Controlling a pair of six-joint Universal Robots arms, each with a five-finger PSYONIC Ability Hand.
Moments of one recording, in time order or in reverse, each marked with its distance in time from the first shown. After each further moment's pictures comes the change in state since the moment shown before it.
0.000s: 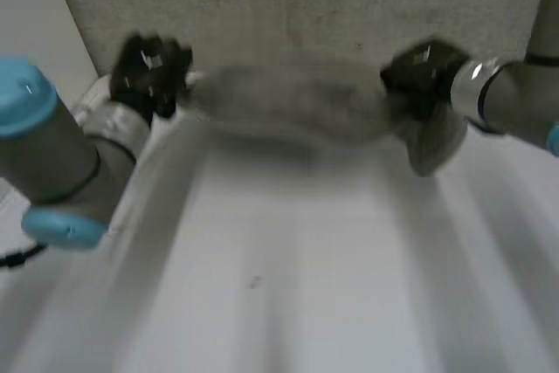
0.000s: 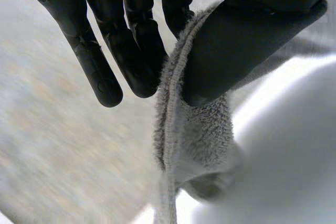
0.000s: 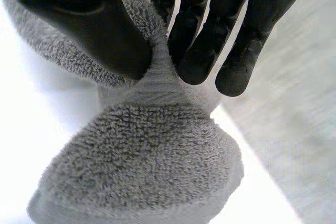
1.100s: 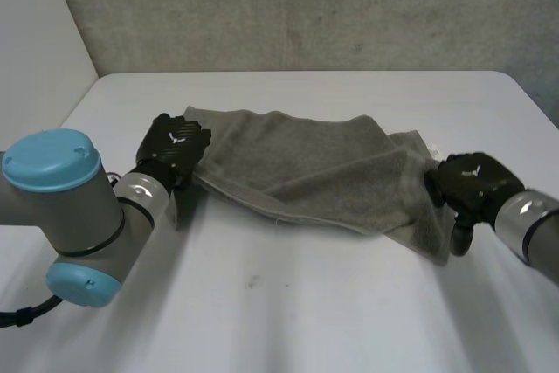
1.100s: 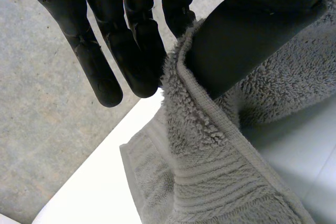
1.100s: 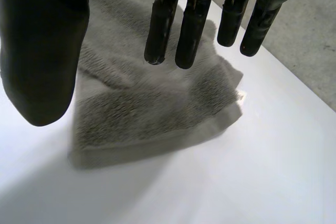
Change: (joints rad) left arm -0.012 -0.095 -0.146 0.031 0.012 0.081; right arm -0.148 -0.433 1.047 -0.503 0.033 0.093; left_hand 0.000 0.000 0.000 0.000 0.000; right_hand -0.639 -0.634 -1.079 -1.074 -1.088
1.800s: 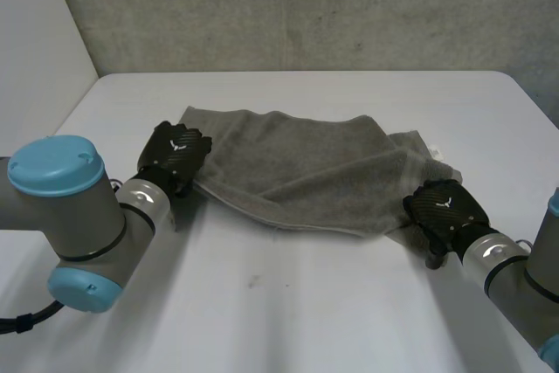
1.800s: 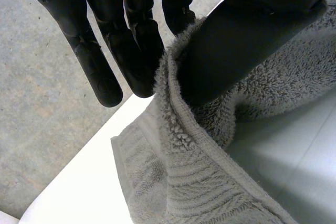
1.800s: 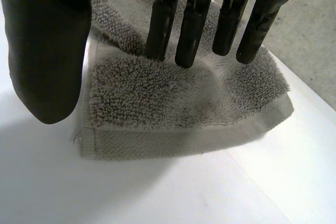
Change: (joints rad) left arm 0.000 -0.012 -0.015 0.000 -0.002 -0.007; right arm 0.000 0.164 0.208 -0.462 -0.070 -0.002; left_hand 0.000 0.000 0.000 0.000 0.000; right_hand 0.000 0.000 0.089 0.075 0.059
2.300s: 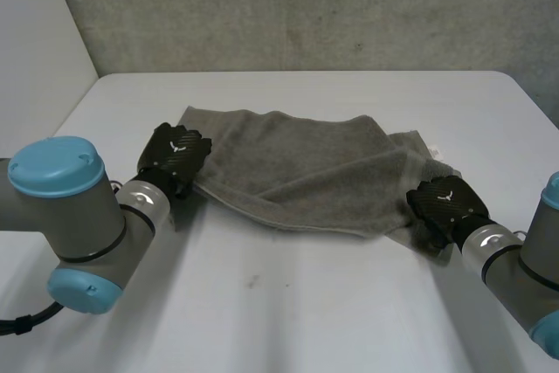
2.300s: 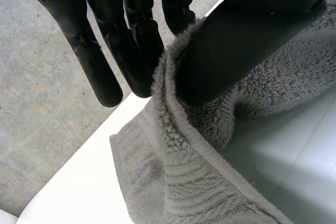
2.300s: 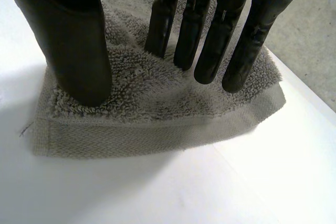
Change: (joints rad) left arm 0.000 0.000 -0.004 -0.001 -0.002 -0.002; right arm -0.013 0.073 -0.073 -0.005 0.011 -0.019; left_hand 0.000 0.000 0.000 0.000 0.000; right_hand 0.023 0.026 0.364 0.370 0.382
